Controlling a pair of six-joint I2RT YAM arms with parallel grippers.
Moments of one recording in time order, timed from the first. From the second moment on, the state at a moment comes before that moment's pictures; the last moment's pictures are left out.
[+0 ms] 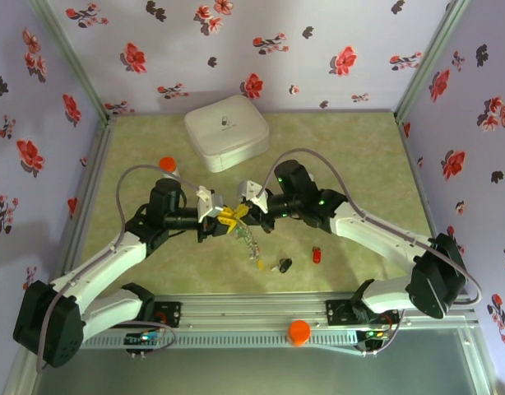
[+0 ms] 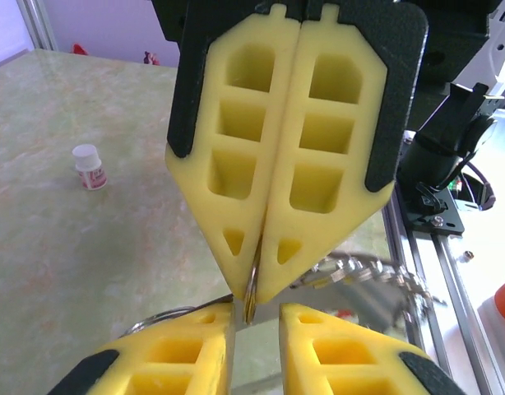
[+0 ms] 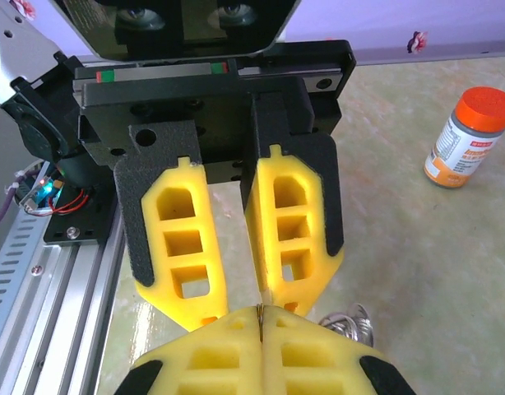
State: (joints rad) left arm -0.54 1.05 0.60 -0.02 0.88 0.31; right arm 0.81 1.34 1.00 -0.25 -0.67 -0.39
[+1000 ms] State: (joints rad) left arm -0.55 1.03 0.57 0.08 0.87 0.31; right arm 0.78 1.15 0.81 -0.16 -0.58 -0.44
